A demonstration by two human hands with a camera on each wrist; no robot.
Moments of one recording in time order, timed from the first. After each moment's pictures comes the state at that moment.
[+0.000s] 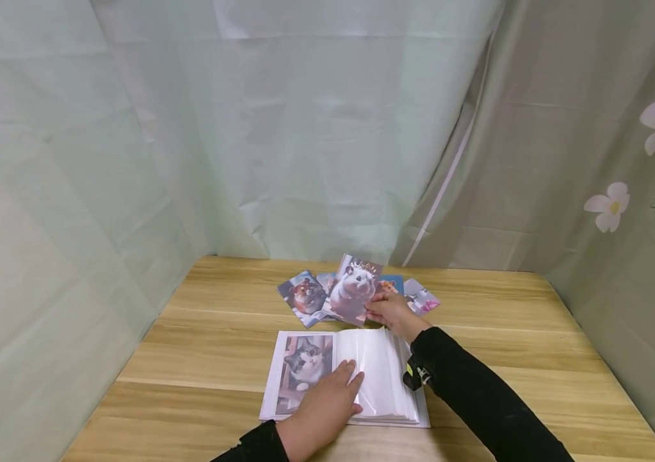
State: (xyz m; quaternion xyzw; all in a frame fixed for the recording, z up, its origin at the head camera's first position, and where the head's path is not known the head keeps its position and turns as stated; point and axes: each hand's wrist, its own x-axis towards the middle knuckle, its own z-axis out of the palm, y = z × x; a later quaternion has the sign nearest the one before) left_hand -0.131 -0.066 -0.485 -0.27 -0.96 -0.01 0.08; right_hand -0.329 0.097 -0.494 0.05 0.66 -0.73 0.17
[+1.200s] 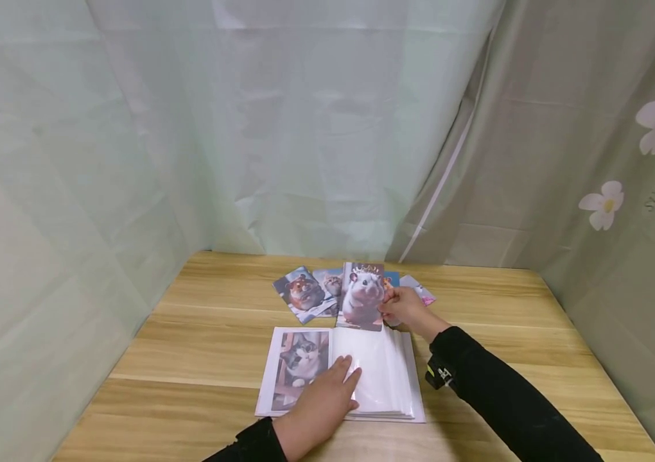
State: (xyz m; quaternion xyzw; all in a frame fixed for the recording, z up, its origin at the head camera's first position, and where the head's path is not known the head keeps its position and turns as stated) left_hand -0.131 -0.067 -0.485 -0.28 -0.96 -0.02 0.07; right_hand -0.321 0.138 -0.477 -0.05 0.79 -0.59 0.13
